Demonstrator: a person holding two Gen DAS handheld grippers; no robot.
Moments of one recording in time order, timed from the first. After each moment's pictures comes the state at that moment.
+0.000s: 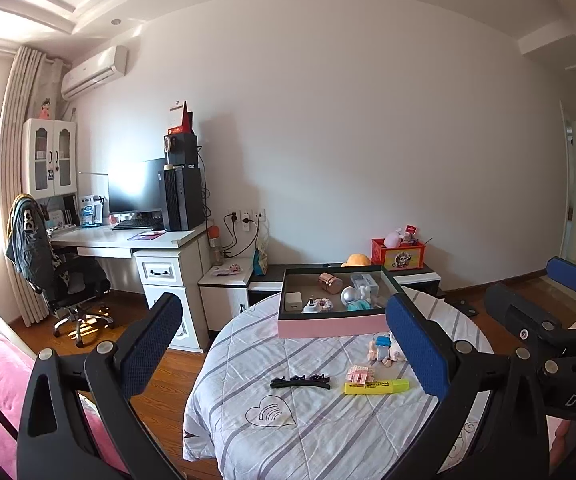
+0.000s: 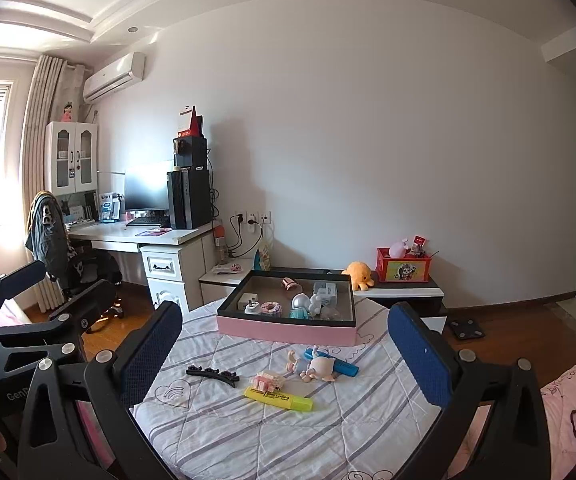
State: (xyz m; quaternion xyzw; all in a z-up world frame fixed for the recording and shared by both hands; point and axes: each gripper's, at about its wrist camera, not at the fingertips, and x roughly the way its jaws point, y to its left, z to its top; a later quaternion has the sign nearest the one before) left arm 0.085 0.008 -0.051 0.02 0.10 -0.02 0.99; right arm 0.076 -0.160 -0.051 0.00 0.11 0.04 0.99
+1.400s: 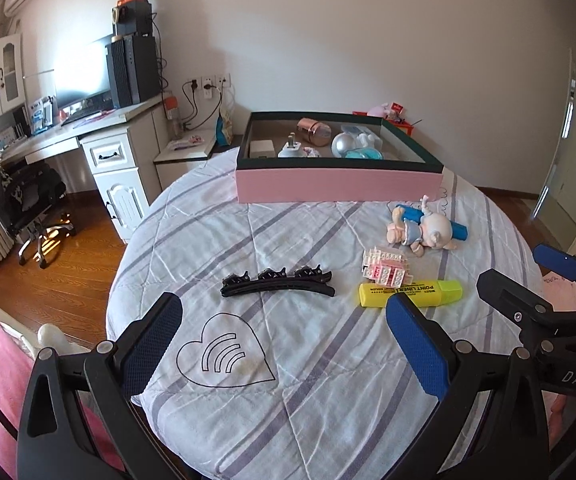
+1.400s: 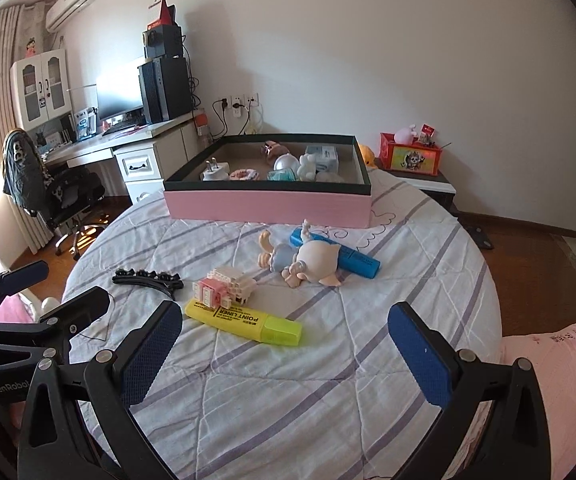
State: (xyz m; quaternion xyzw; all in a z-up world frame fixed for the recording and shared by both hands) left arm 0.237 0.002 -0.204 0.02 0.34 -0.08 0.94; right arm 0.216 -0.179 -0.194 0.02 0.32 0.03 0.95
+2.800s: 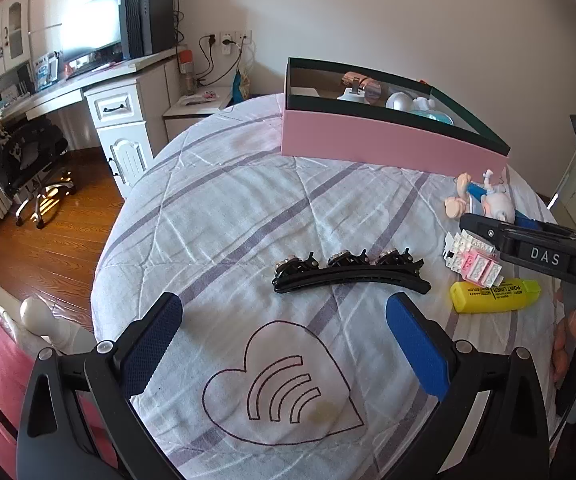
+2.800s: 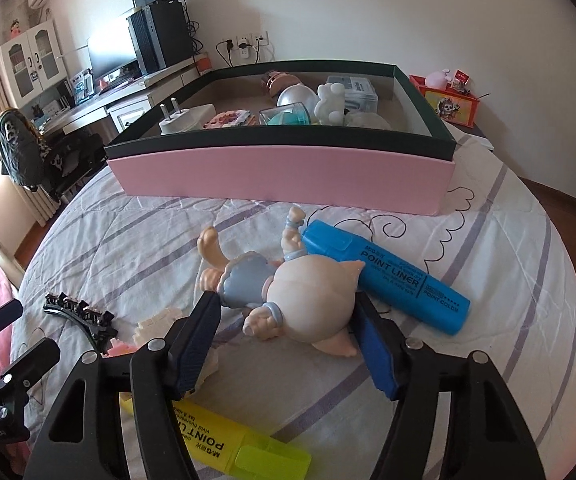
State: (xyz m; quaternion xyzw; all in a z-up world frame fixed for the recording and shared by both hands) left arm 0.294 0.040 -0.254 -0.01 0.40 -0.06 0.91; right arm 0.353 -0.180 -0.252 0.03 0.42 0.07 0.90
